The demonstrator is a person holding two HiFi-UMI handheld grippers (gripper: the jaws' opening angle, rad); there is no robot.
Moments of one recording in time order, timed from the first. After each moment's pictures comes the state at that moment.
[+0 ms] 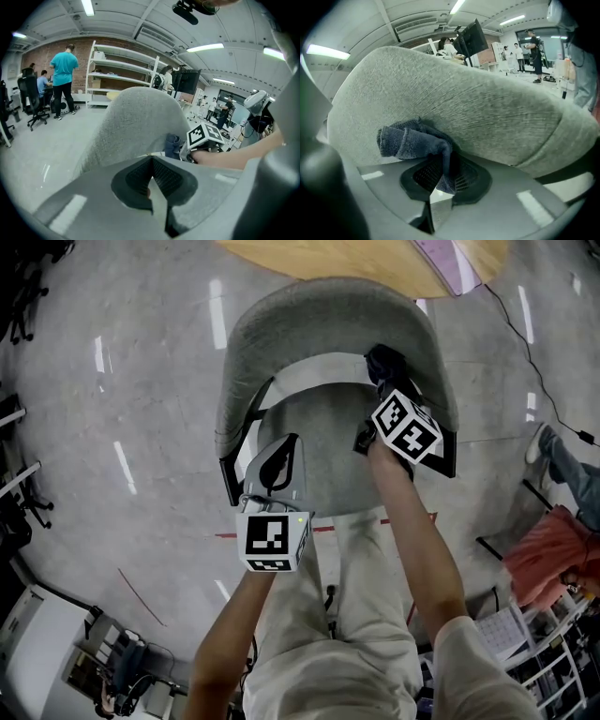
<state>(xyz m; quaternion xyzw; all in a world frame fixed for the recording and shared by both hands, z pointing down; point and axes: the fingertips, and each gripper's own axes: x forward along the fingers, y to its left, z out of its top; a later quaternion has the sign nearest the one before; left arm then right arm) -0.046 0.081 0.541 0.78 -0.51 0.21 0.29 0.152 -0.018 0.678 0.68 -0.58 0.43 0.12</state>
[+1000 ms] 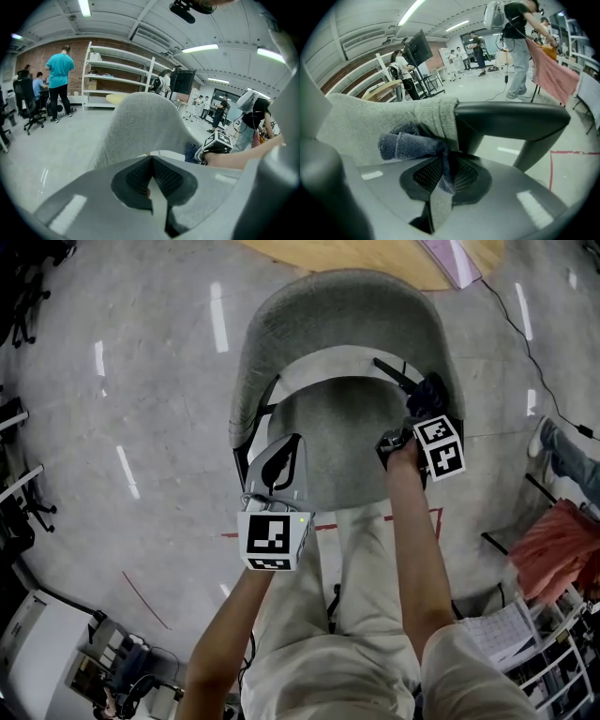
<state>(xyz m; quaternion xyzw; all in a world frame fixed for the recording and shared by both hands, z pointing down) -0.067 0.099 0.527 0.80 -0.50 0.21 0.27 0.240 0.086 0.683 0.80 -0.34 0.49 0.02</state>
